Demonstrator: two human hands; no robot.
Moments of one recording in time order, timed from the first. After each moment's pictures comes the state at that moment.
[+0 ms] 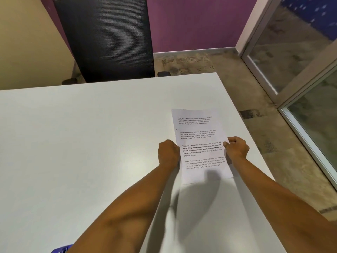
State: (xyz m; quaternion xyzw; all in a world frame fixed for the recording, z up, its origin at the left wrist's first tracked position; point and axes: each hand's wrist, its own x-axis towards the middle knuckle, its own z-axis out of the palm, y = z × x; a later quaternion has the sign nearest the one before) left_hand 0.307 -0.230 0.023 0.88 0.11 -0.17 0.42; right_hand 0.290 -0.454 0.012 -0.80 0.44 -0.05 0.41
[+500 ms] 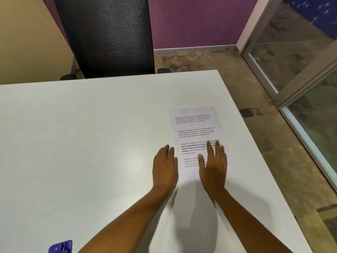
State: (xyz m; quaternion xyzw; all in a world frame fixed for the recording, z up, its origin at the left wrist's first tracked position) left_hand 0.243 -0.209 0.001 0.96 -0.07 -0.05 0.28; right_hand 0.218 -0.372 -0.032 -0.96 0.18 -0.14 0.18
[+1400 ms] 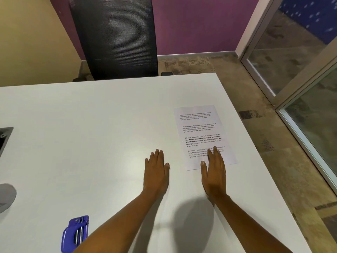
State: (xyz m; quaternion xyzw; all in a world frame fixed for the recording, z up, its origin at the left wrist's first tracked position) left_hand 0.188 -0.157 0.004 0.95 -0.05 -0.11 0.28; right_hand 0.152 -0.361 -0.022 -0.95 0.14 -0.12 0.27
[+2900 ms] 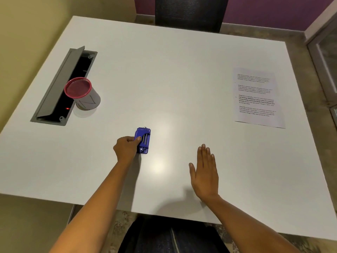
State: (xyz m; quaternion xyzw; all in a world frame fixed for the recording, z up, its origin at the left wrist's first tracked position) left_hand 0.008 0.076 0.052 0.75 0.43 -0.05 0.50; right_hand -0.042 -0.187 -0.032 -0.99 -0.04 0.05 0.13
